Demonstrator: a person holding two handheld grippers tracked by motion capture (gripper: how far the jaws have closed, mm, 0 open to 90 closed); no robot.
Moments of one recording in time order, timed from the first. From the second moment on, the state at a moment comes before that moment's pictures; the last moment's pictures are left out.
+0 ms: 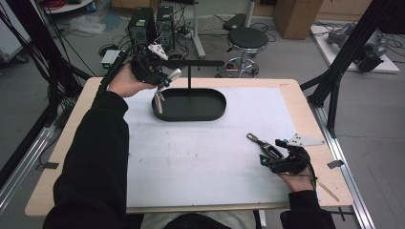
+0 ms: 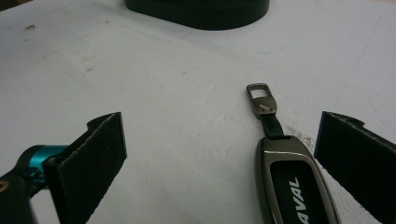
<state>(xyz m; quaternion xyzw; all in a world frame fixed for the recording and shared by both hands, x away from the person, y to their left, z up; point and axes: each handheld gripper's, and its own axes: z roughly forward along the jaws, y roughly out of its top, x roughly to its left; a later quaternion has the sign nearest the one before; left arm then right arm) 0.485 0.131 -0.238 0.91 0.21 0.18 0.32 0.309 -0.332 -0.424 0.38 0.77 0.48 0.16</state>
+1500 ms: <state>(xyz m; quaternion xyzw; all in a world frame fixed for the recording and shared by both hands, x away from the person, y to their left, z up) 0.536 0.071 -0.215 0.88 0.25 0.25 0.33 0.305 -0.332 -0.425 0.38 0.78 0.48 0.16</state>
